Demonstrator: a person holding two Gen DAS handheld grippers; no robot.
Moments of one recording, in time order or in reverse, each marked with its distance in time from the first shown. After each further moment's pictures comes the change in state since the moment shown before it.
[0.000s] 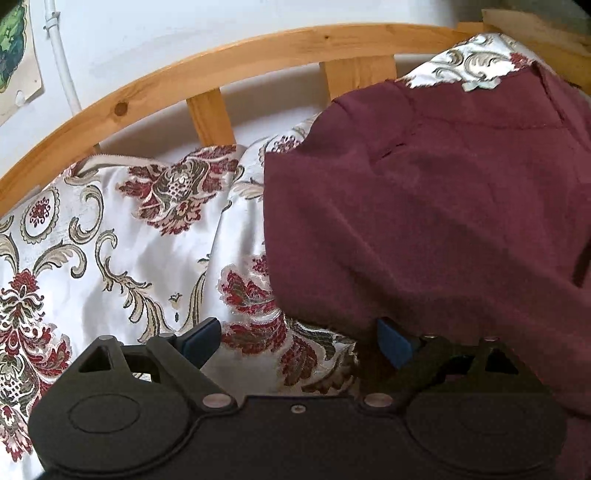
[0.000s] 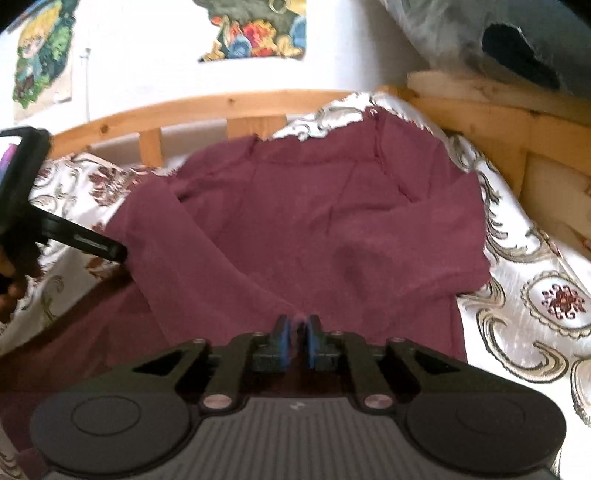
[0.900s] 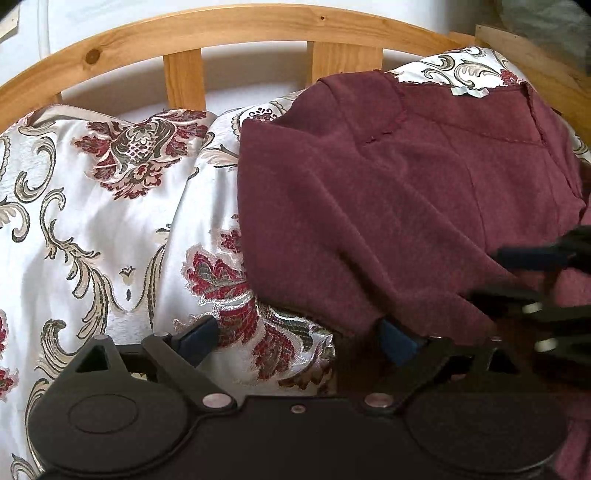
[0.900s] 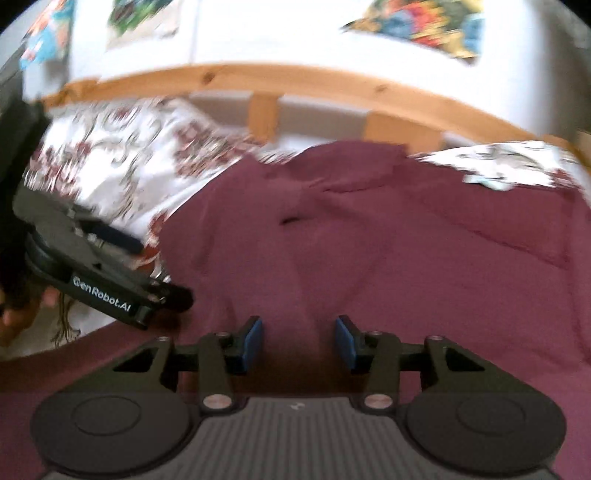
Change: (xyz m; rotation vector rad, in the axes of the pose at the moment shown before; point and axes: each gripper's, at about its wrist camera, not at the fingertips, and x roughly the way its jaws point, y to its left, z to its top) left arm 0.024 0.023 -0.004 -0.093 0.053 -0.222; right arm 0.117 0.076 0.078 -0.405 0.107 0.300
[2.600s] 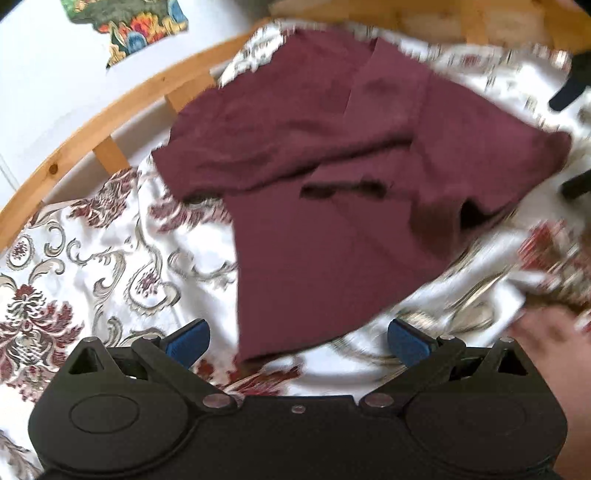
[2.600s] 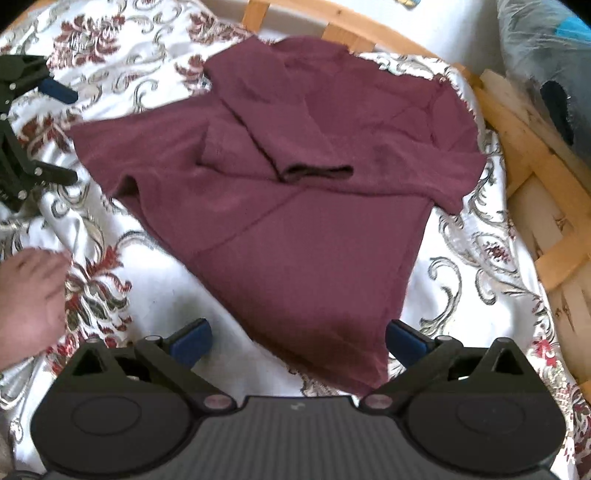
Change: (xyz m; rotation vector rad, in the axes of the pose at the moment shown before) left arm -0.160 -0.059 -0.173 0.585 -0.048 -0.018; right arm -0.211 0.088 -0.147 -0.009 0.331 -0.286
